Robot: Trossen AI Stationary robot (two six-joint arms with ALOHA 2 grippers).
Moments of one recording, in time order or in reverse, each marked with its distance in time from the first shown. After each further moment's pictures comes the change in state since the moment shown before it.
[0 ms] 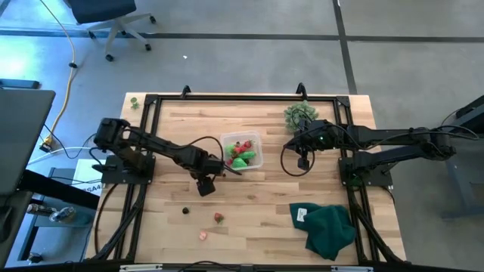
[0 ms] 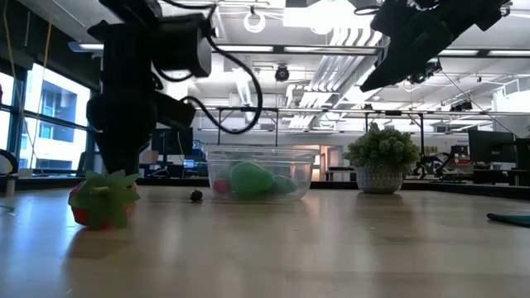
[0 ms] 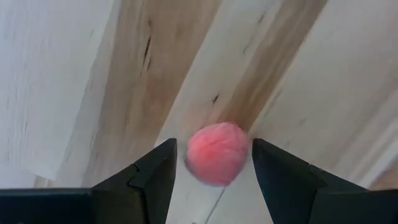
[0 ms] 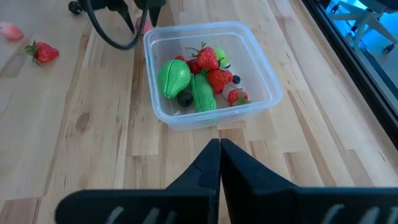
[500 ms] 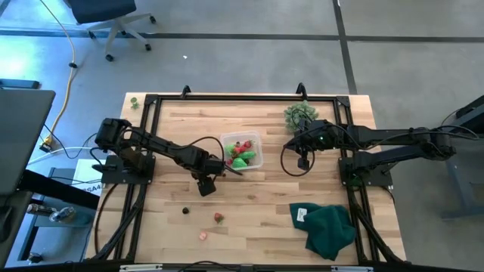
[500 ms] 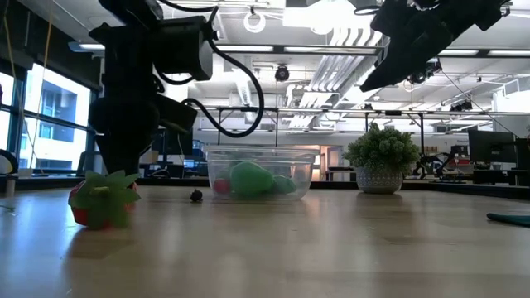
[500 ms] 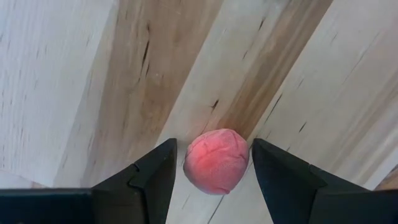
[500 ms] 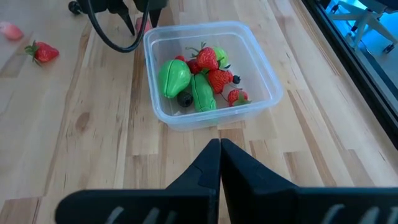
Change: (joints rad) left arm 0.001 0.015 0.000 0.014 0.001 0.000; right arm 0.000 0.000 0.000 0.000 0.000 0.000
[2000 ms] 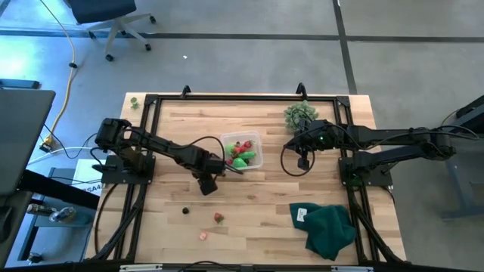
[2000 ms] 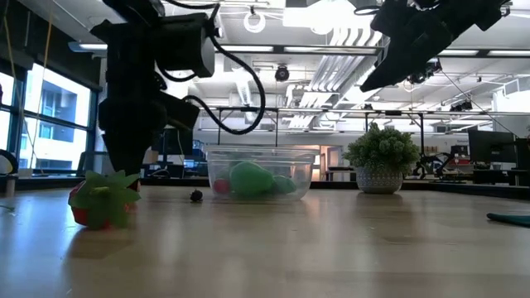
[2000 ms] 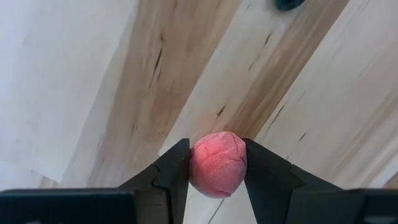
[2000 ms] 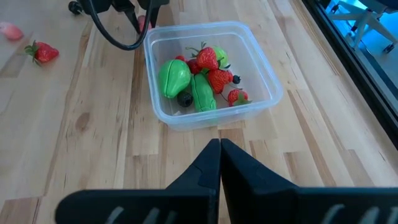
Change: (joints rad) left arm 0.000 0.000 0.018 -0.017 -0.027 -0.046; right arm 0.000 0.000 0.000 0.000 0.000 0.000
